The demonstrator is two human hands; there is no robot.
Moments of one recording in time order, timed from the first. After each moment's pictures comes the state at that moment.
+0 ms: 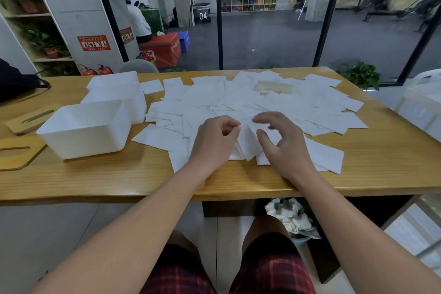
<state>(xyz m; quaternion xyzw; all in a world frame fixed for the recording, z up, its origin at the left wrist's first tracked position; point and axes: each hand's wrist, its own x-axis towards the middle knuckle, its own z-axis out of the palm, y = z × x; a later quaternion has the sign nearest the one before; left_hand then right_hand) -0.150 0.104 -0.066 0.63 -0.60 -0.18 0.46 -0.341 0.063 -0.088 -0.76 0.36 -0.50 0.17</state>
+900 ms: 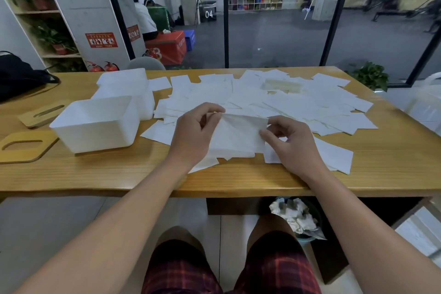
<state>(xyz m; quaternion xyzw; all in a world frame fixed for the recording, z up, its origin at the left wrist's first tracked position) -0.092 0.119 -0.065 0.56 -0.63 -0.10 0.52 -0.343 0.064 -0.085 -0.74 0.36 -0.47 0.31</state>
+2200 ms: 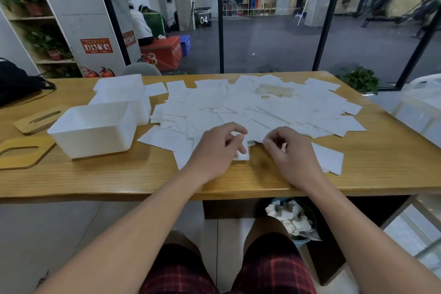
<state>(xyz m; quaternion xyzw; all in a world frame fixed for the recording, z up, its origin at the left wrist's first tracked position) -0.142 0.134 -0.060 0.60 -0.66 -0.22 0.40 -0.354 0.085 -0.085 -0.76 0.46 -0.42 0.20</state>
